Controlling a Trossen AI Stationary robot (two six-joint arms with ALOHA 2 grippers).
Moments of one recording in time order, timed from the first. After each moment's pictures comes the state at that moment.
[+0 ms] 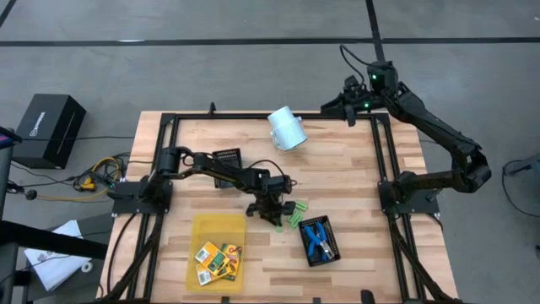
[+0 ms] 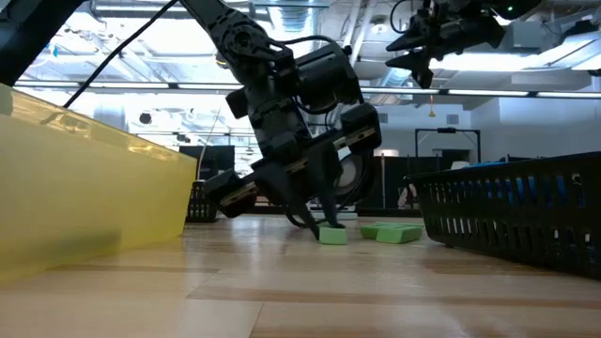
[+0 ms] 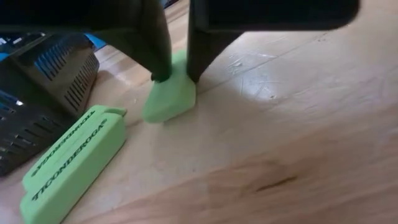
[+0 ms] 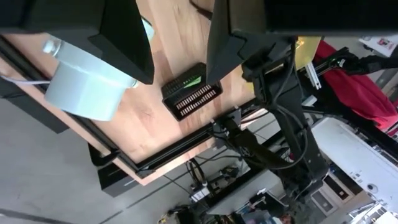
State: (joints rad) left arm -0.03 2.19 1.32 -0.31 0.53 -1.47; right arm -0.92 1.21 1.10 -0.37 -0.87 0.12
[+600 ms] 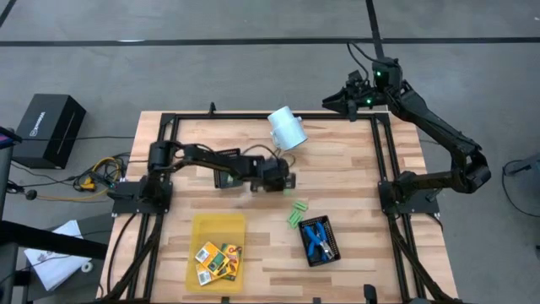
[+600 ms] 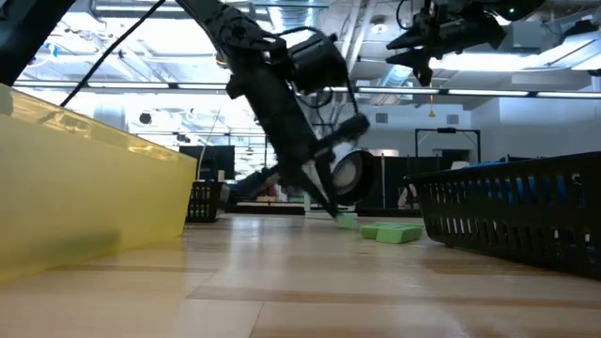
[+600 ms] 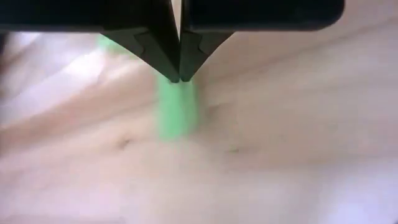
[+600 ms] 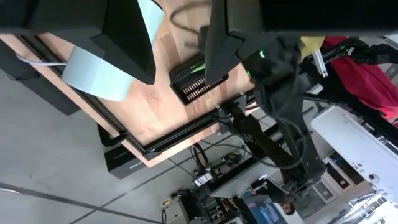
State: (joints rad) left arm 0.05 2.03 1.30 -0.24 0.00 -1.42; right arm -0.96 1.22 1.10 -0.29 -0.89 0.14
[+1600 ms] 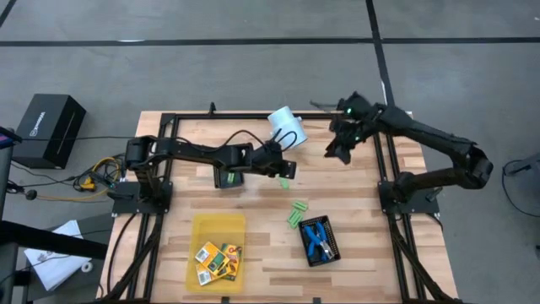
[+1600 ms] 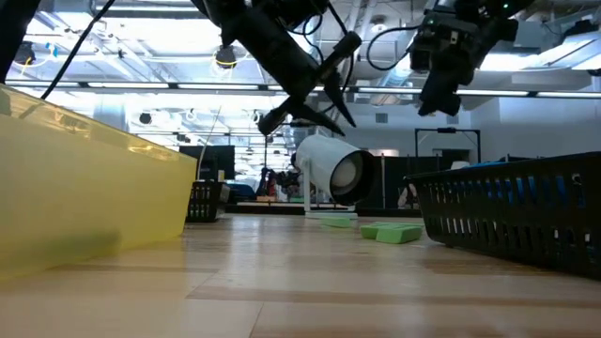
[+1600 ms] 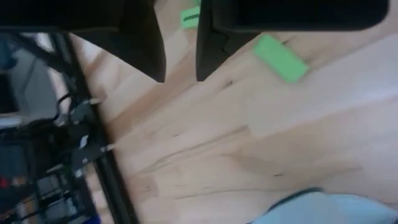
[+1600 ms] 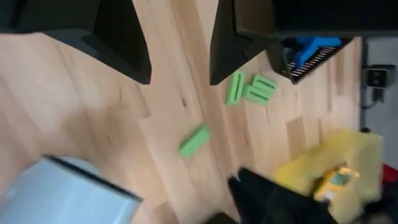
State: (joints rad) left arm 0.07 1.82 1.31 -0.19 -0.17 -1.09; right arm -0.65 1.22 1.01 -0.83 -0.52 -0.11
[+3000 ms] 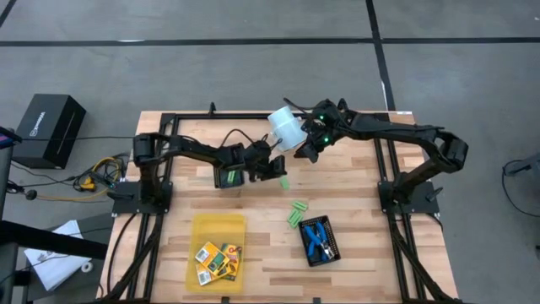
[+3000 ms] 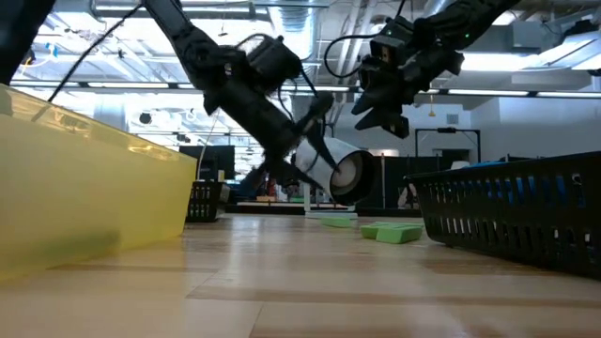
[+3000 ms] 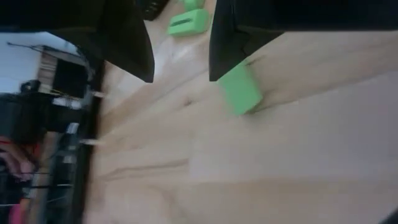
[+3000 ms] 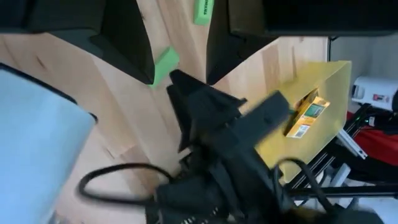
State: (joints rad) left arm 0.20 1.89 1.02 0.20 0.14 -1.40; right arm -0.50 1.49 1.02 -0.36 -0.55 0.26
